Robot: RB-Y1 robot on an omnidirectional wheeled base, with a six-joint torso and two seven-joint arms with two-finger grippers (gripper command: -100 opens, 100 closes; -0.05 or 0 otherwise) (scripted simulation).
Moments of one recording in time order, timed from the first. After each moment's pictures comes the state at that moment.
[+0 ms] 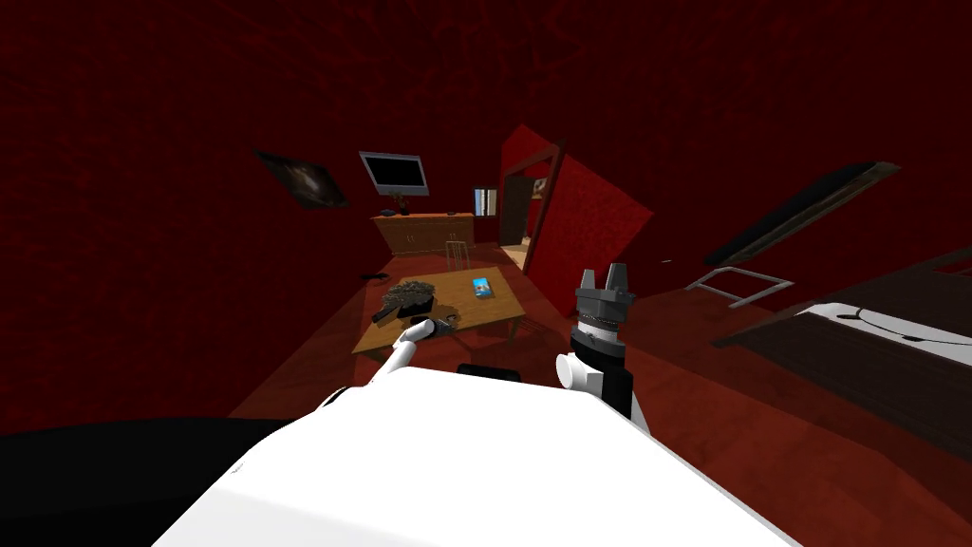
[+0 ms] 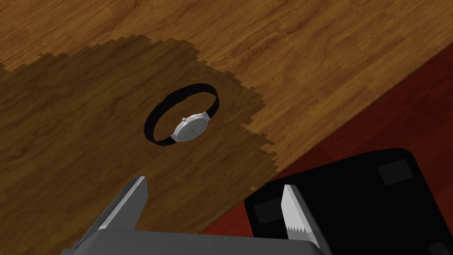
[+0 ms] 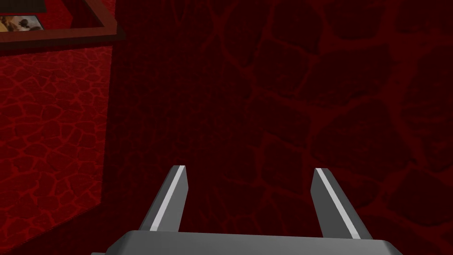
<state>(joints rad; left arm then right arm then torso) -0.10 0.25 0.13 -1.07 0.65 0.71 0.75 0.47 0.02 0.03 -2.31 -0.02 -0.54 0.09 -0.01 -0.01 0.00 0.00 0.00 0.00</state>
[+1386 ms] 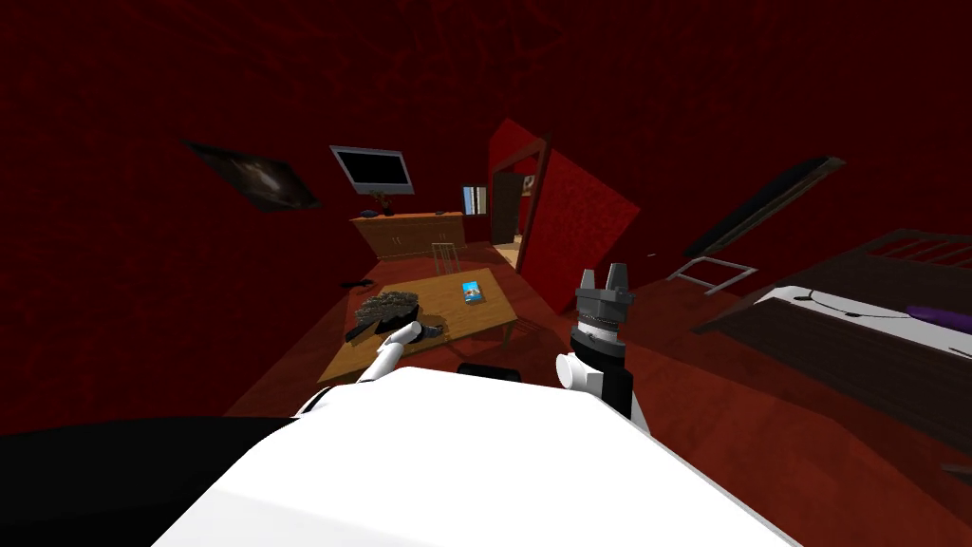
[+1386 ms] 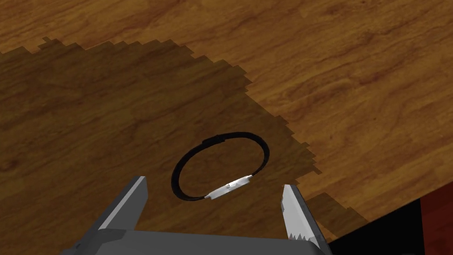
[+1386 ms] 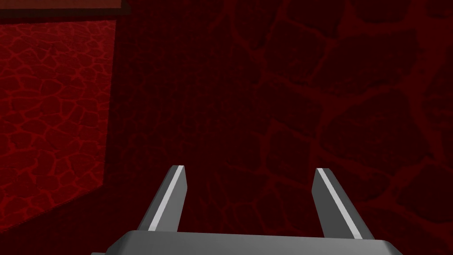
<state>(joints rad) -0.12 0.32 0.25 -0.91 0.68 0.73 0.88 0.47 0.02 0.03 -2.31 -0.03 -0.54 0.09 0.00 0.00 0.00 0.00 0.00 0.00</state>
